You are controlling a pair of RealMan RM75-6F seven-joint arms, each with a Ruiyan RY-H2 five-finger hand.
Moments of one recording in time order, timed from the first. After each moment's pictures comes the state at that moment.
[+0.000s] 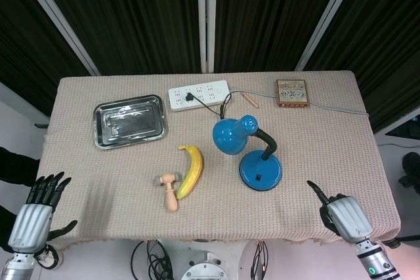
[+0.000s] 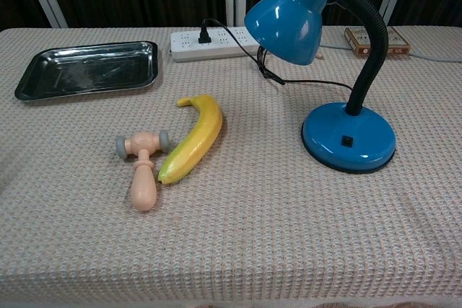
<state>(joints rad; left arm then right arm) 0.01 -1.21 0.07 -1.61 1.70 1.61 0.06 0.11 -1.21 -0.08 -1.56 -1.75 1.35 -0.07</state>
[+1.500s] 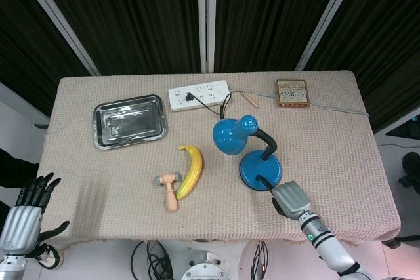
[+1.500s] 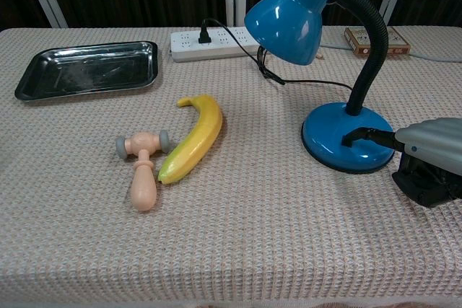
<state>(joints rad) 0.03 -1.20 0.06 -1.55 1.68 1.63 -0.03 0.42 -1.35 0.00 -1.82 -1.20 0.96 -0.58</state>
